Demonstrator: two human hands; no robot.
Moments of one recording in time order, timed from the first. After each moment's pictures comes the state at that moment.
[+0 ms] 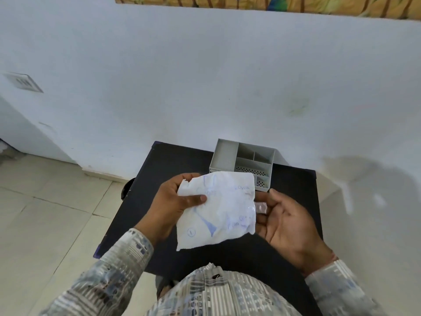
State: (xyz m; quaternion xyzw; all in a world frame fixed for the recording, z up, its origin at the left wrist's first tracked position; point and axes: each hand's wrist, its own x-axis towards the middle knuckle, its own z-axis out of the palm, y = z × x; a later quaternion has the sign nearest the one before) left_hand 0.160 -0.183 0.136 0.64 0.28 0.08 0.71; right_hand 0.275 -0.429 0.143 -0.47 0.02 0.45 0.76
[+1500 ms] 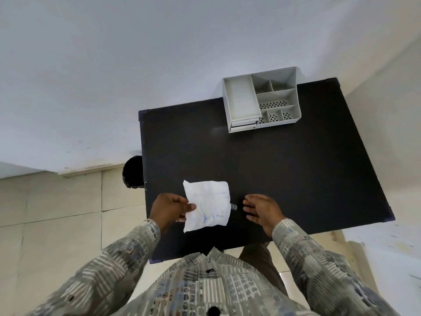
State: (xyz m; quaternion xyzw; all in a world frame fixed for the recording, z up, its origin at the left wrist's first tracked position) left_hand 0.122 0.035 -0.040 0.70 0.39 -0.26 0.54; right_hand 0.175 -0.241 -0.086 -0.62 0.39 0.37 0.58
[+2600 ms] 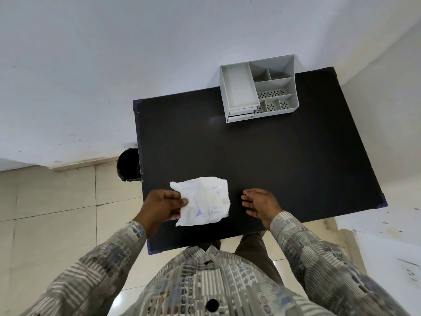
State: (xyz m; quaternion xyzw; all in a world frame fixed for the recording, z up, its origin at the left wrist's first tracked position) left_hand 0.093 0.057 -0.058 0.68 0.37 -0.26 0.58; right_hand 0.158 -0.245 -0.101 -0.65 0.37 0.38 0.55
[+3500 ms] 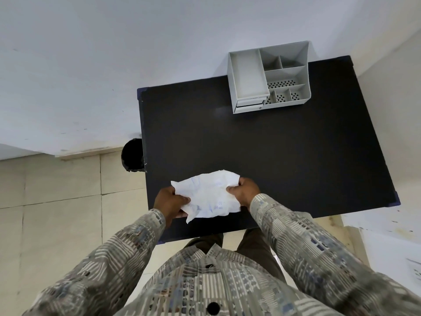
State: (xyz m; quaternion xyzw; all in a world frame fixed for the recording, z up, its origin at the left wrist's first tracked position) left_hand 0.081 0.046 -0.117 0.63 0.47 -0.25 0.57; right_hand 0.170 -0.194 -0.147 -0.76 0.25 0.41 0.43
